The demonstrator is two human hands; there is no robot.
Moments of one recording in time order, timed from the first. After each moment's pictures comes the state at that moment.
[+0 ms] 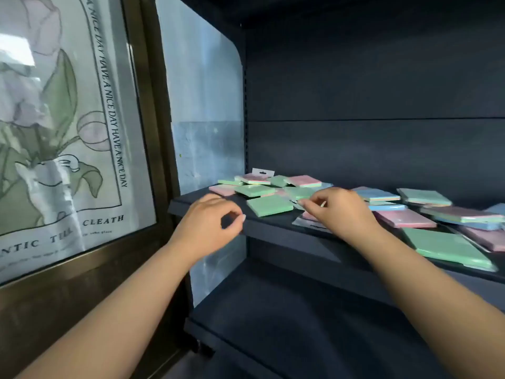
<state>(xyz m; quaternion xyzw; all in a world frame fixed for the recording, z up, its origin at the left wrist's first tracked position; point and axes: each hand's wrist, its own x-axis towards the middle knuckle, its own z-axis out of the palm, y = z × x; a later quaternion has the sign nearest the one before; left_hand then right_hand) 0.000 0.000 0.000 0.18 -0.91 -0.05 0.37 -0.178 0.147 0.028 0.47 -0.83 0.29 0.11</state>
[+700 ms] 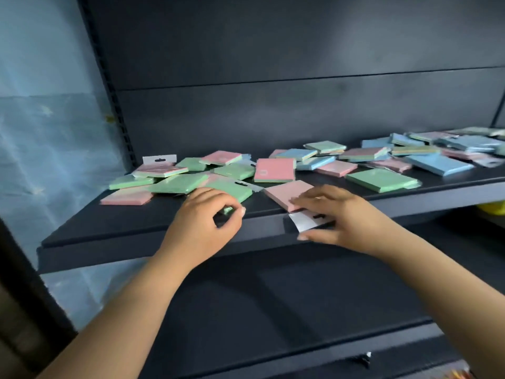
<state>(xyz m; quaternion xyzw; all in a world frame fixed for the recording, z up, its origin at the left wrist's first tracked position) -0.086 -0.078 -0.029 -0.15 -0.88 -0.21 0.39 -0.138 0.166 -0.022 0.41 -0.87 0.20 0.18</state>
